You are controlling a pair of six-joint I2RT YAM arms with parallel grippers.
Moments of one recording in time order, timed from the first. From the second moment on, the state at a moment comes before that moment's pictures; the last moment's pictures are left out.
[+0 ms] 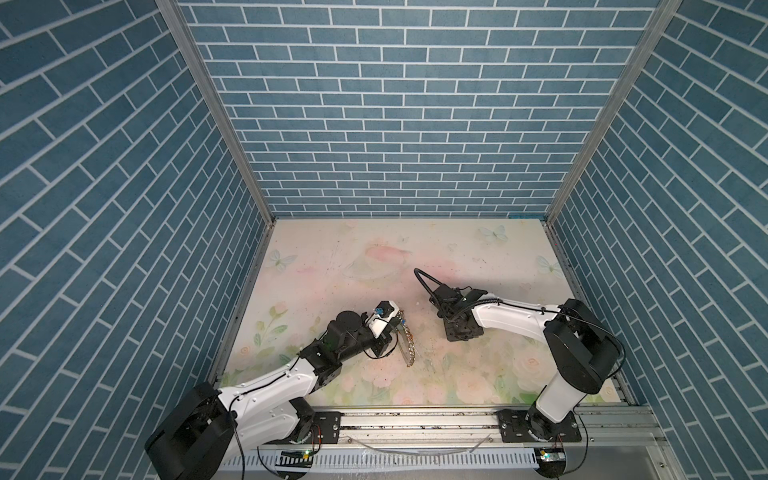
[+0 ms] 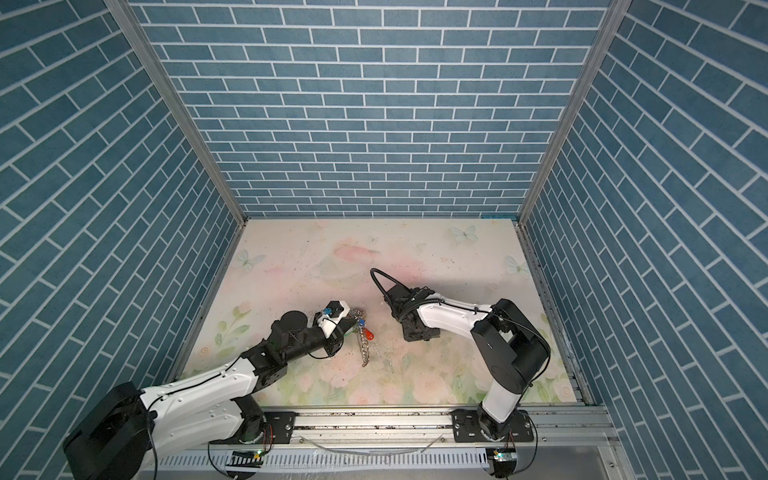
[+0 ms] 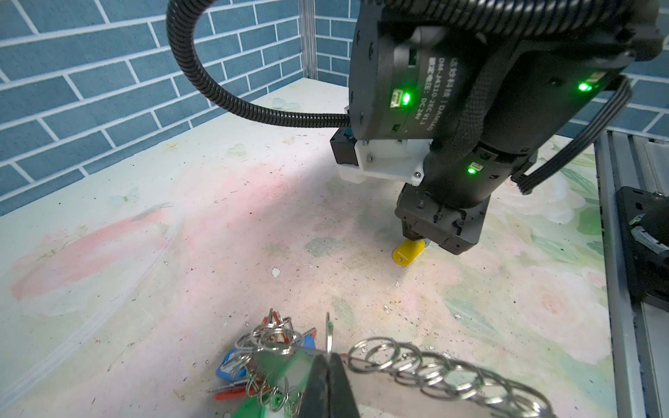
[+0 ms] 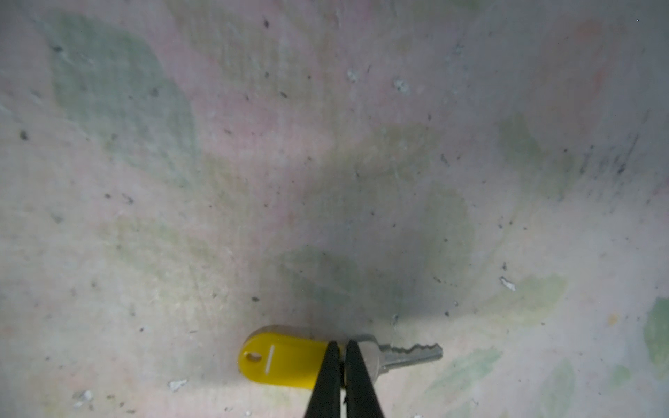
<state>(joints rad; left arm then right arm) -0.74 1.05 0.31 0.39 0.21 0.08 0.83 1.69 0.99 -0.77 0.27 0.63</state>
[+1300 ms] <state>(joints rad) -0.74 1.02 0.31 0.41 0.33 0.06 0.79 0.94 0.47 -0.01 -0.30 0.23</state>
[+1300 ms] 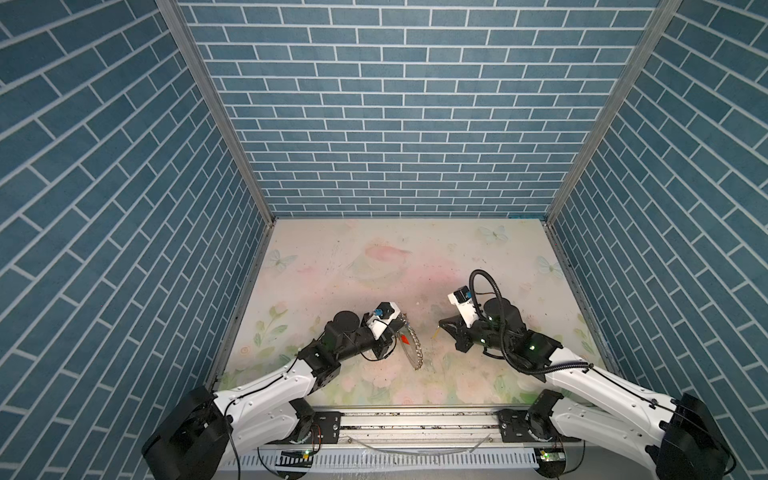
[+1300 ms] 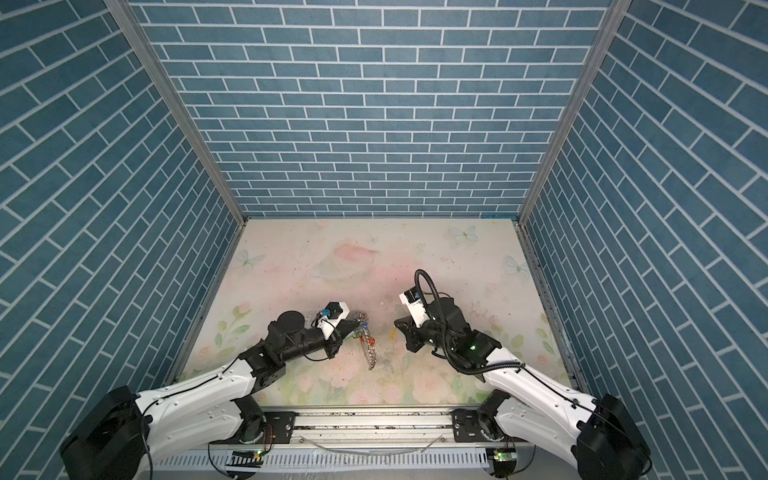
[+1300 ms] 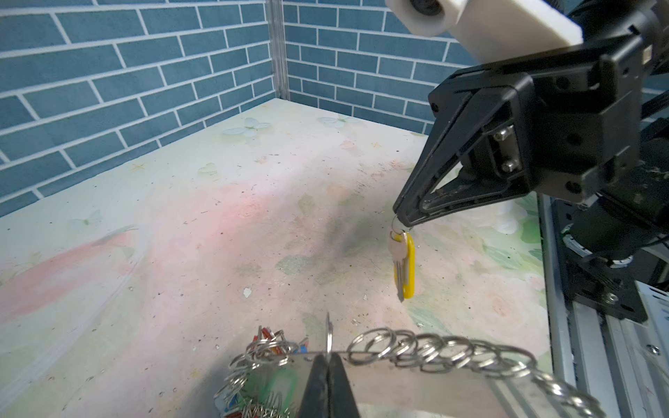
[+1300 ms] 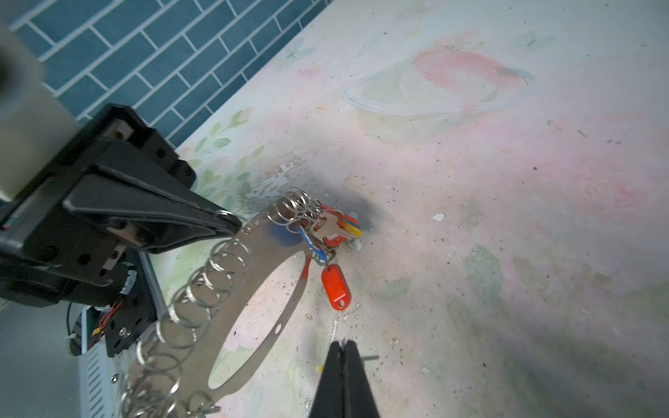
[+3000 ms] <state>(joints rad) -0.85 1.11 0.20 0.62 0.53 0.36 0.81 1.06 0.36 0.29 -0.80 -0.08</state>
